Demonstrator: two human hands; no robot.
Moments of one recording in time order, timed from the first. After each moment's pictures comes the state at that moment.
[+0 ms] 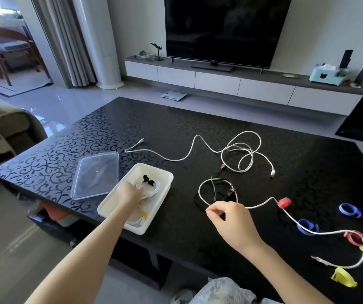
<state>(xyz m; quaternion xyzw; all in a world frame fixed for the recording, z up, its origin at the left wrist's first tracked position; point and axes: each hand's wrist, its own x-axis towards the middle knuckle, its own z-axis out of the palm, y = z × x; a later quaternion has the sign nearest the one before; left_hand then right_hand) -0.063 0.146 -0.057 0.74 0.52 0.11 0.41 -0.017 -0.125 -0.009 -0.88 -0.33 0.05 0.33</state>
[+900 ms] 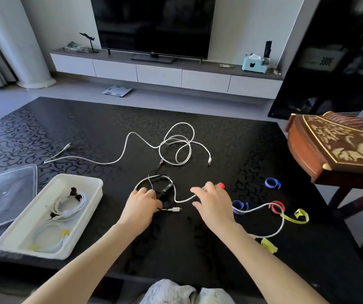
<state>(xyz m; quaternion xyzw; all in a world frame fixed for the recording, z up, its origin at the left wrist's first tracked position) 0.009 -0.006 -0.070 1.00 -0.04 0.08 0.00 0.065 -0.211 -0.046 -0.95 -0.28 -0.11 0.12</state>
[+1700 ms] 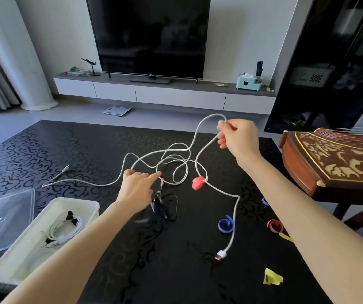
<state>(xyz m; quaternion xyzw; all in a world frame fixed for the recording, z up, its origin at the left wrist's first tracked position) 0.065 0.009 0.000 0.99 0.02 0.10 0.01 0.152 -0.216 0.124 -0.82 -0.13 -0.16 0.54</state>
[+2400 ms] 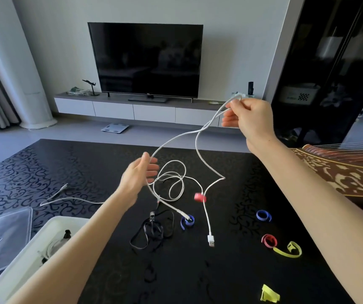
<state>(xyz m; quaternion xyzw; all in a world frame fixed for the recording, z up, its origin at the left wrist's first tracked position) 0.072 -0.015 0.089 0.73 0.16 0.14 0.65 0.153 -0.237 0.206 -0.72 -0.15 -0.18 0.65</state>
